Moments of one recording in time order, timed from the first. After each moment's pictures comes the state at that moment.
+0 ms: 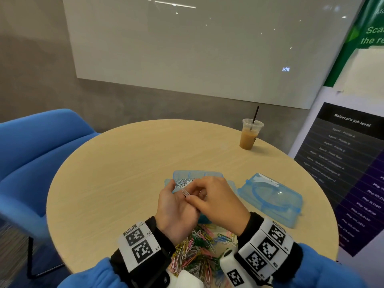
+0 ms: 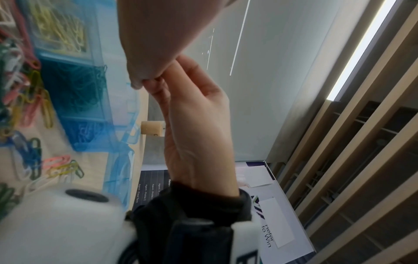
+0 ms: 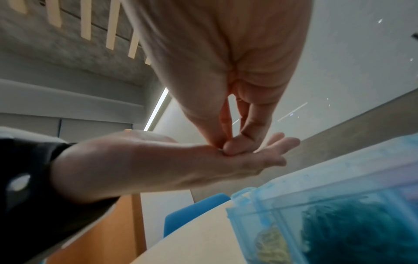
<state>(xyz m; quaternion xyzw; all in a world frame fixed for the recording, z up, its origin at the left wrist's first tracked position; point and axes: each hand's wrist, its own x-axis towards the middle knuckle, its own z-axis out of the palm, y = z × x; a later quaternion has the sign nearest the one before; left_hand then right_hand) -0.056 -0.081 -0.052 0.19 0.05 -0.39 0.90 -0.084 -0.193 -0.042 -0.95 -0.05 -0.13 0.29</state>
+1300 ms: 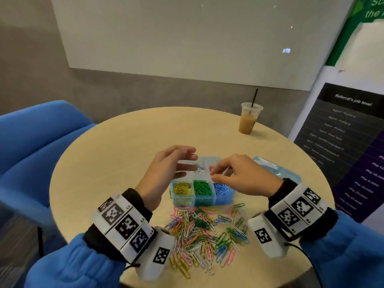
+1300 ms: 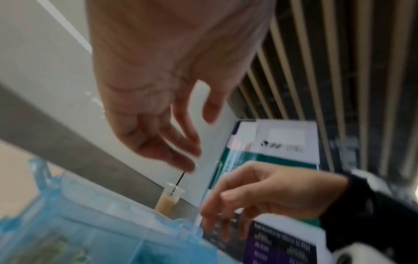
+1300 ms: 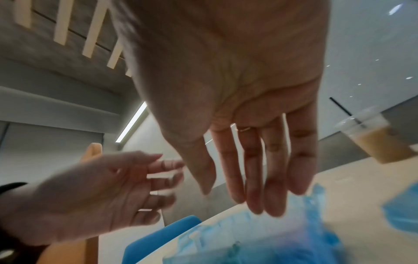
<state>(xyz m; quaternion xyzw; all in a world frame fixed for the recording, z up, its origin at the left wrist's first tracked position) -0.041 -0.054 -0.020 0.66 -0.18 -0.17 0.71 -0.095 -0.247 -0.013 -0.97 0.00 -0.03 0.22</state>
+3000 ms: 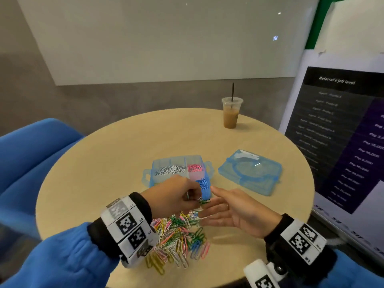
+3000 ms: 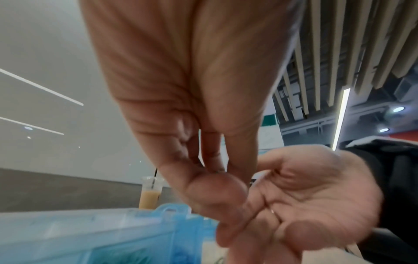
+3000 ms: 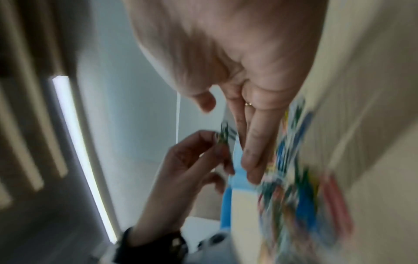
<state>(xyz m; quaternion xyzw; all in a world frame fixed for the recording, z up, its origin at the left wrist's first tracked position) -0.058 -0.105 -0.038 0.83 -0.53 -0.13 0.15 -0.168 -0.260 -0.068 -0.60 0.21 0.11 0.77</state>
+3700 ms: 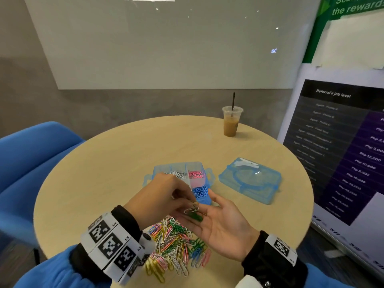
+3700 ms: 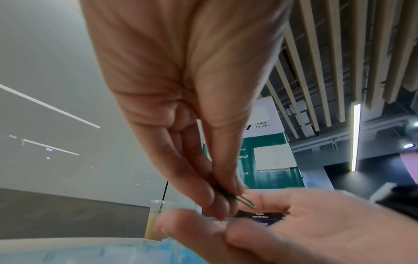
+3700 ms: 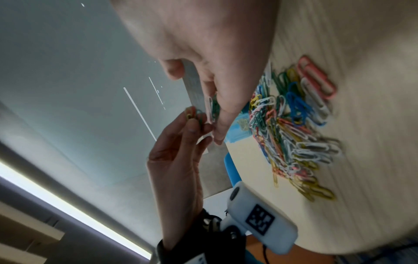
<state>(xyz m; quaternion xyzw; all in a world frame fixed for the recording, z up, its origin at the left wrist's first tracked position) -0.065 -0.080 -0.028 0.84 -0.47 -0.06 0.26 -0.161 -0.225 -0.081 -0.28 0.12 0.11 0.95</state>
